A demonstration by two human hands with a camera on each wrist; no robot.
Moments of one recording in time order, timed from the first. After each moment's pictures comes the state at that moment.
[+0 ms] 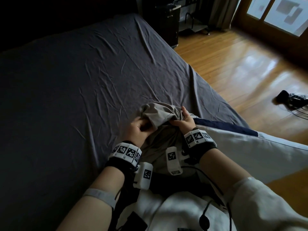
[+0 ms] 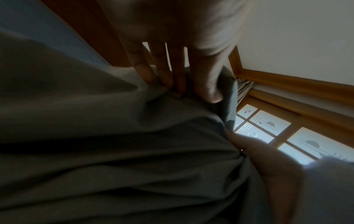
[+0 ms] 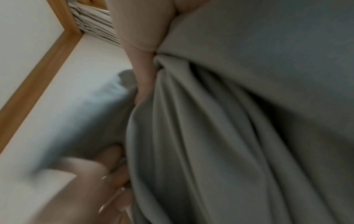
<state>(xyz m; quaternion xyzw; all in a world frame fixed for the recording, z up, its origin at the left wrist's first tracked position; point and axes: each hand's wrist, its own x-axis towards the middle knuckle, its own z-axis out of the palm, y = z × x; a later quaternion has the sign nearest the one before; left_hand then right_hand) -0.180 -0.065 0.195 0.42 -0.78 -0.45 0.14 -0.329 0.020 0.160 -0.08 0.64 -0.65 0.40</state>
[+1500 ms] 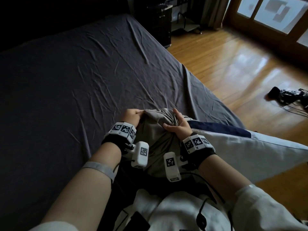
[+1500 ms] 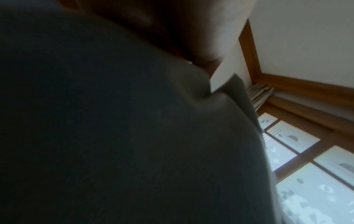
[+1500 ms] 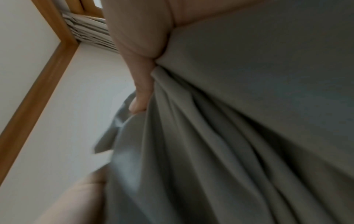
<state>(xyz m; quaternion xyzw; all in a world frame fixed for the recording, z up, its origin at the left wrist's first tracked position) -0.223 -0.109 0.198 0.46 -0.76 -0.45 0.06 -0.321 0.037 0.162 -0.12 0.61 -0.66 0.41</state>
